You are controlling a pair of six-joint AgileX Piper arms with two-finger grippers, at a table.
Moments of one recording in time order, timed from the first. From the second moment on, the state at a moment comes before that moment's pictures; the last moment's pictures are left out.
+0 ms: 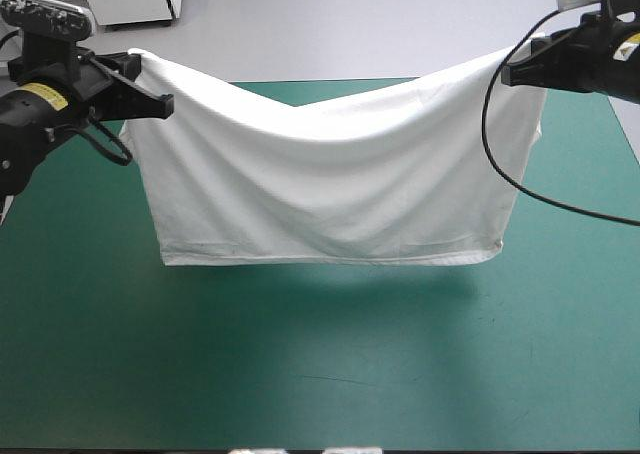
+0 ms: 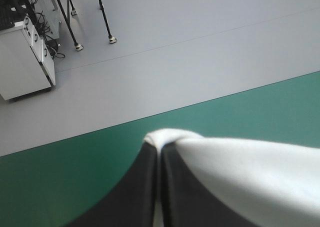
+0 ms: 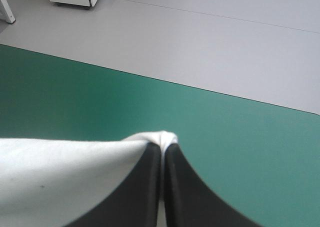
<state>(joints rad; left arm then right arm) -0.21 1.28 -1.71 -0.03 0.80 0.15 0.05 1.44 -2.03 0.20 1.11 -0.18</state>
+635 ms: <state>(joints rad) -0.21 1.79 -2.21 0.01 0.70 0.15 -0.06 1.94 -2.44 0.46 0.99 -0.31</state>
